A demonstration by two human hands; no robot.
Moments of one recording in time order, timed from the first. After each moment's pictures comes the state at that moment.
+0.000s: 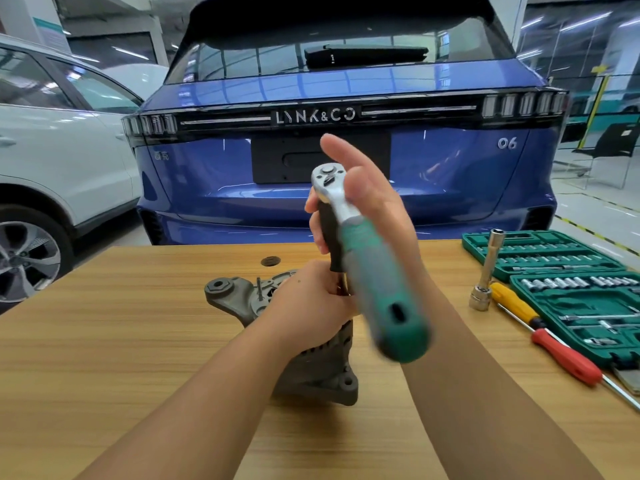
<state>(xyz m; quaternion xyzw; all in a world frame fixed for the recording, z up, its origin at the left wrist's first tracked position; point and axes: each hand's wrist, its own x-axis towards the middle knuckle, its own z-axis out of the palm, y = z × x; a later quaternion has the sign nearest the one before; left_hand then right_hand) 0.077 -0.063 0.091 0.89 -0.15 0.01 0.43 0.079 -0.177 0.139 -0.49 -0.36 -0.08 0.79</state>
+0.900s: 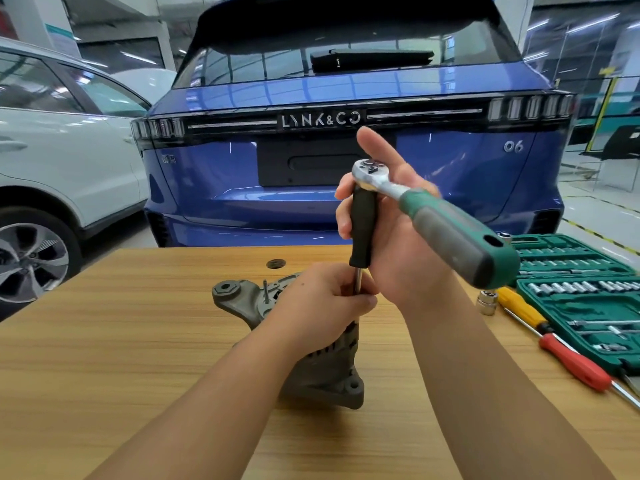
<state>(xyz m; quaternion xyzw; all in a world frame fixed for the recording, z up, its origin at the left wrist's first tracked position) 0.085 -0.065 0.087 0.88 -0.21 0.03 0.42 0.094 -0.195 0.140 -0.40 -0.39 -0.05 0.83</state>
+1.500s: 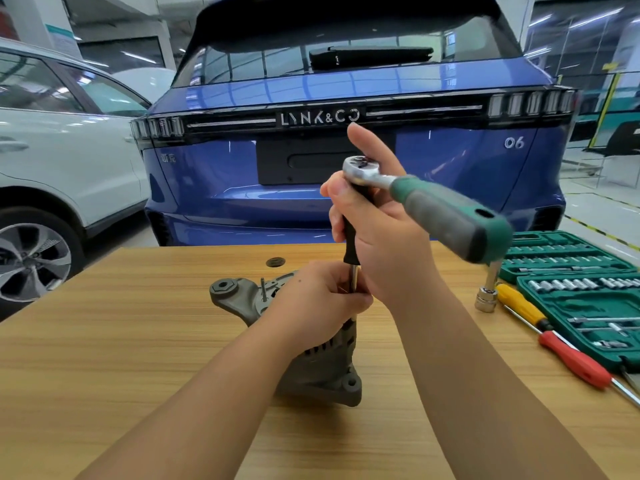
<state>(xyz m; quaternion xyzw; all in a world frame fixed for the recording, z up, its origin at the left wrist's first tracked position) 0.086 -0.068 0.091 0.89 -0.19 0.02 0.42 0.080 -0.180 0.139 -0.56 -0.33 -0.25 0.71</state>
